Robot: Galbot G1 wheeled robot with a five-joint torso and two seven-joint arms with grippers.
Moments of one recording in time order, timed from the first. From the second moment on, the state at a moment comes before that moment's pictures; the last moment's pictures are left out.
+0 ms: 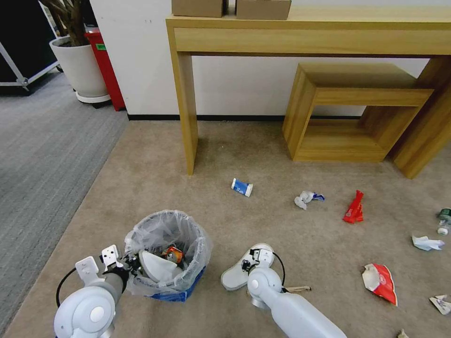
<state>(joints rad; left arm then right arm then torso) 1.53 -1.22 -0.61 -2.16 -1.04 0.64 -0.64 -0.92 1.29 -0.22 1.33 1.08 -0.28 0.77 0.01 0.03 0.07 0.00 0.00</state>
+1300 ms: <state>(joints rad) 1.52 -1.19 -0.61 -2.19 -1.06 0.64 -0.65 -0.83 0.83 -0.20 2.07 1.02 0.19 0.17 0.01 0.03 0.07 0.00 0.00</state>
